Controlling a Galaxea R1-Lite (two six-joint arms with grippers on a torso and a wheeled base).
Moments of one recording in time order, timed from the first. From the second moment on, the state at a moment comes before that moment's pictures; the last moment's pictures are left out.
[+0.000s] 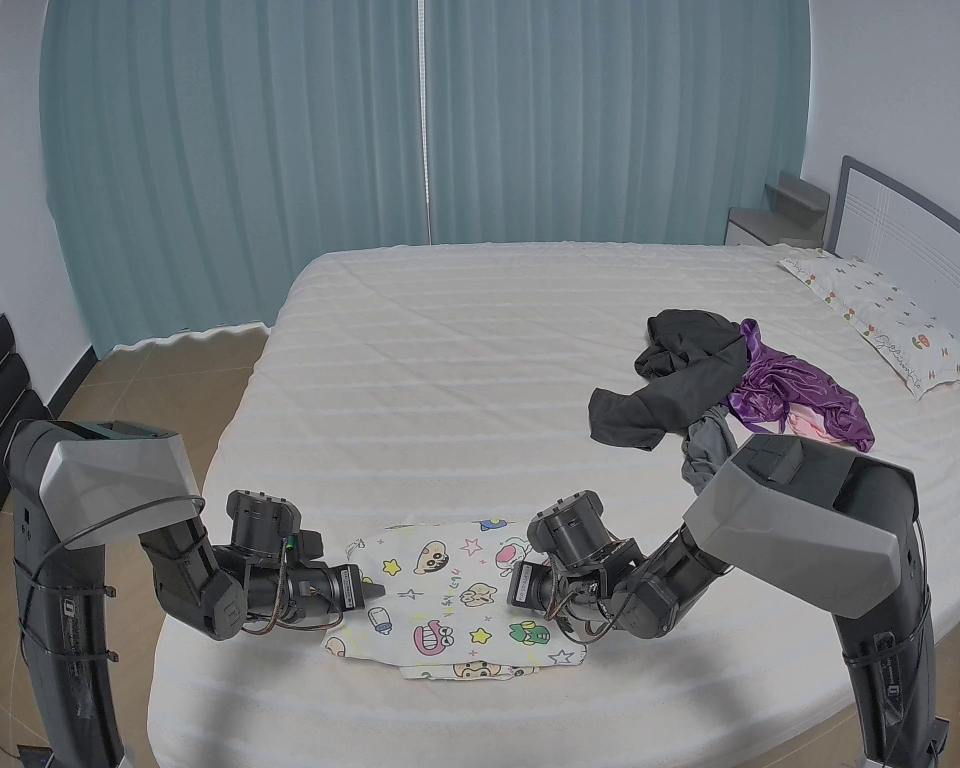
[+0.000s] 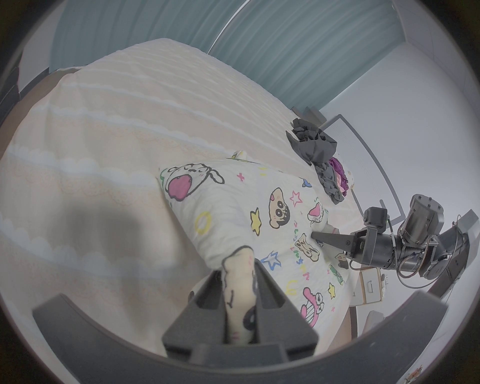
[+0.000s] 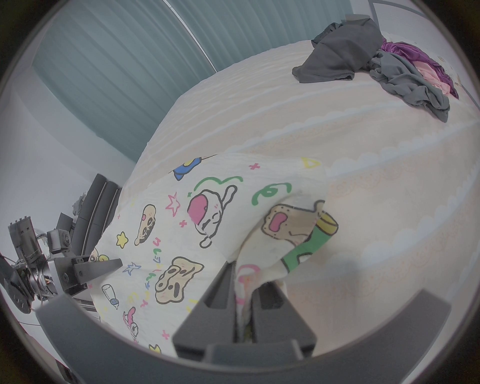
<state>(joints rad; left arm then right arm) -0.23 2.31 -0.65 -0.90 -0.44 -0.44 0.68 2.46 -1.16 -0.50 -0.12 0.74</state>
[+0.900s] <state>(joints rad) -0.25 2.22 -0.60 -0.89 -0.43 -0.48 0.68 2.43 -1.14 -0.51 -0.12 0.75</state>
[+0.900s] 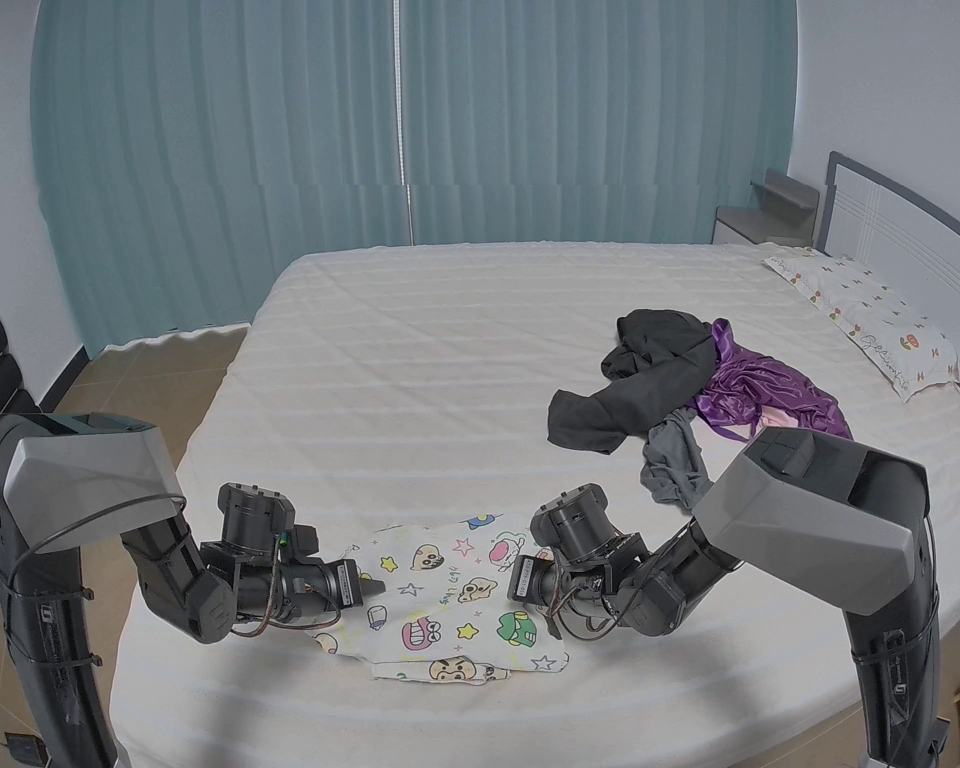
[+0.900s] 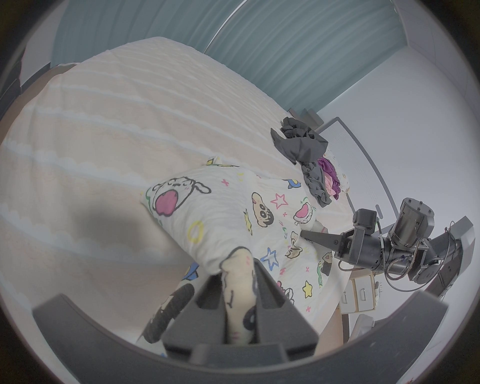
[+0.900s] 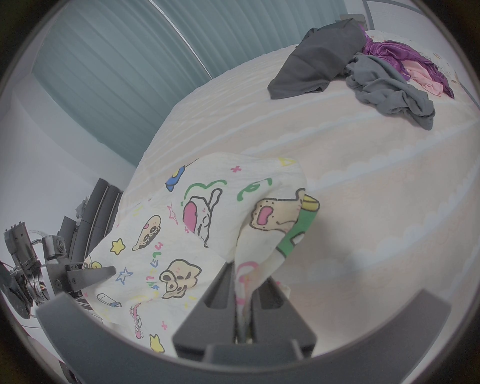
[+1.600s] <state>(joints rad) -0.24 2.18 -0.56 -0.89 -0.42 -0.48 0.68 2.42 -1.14 -0.52 -0.13 0.76</state>
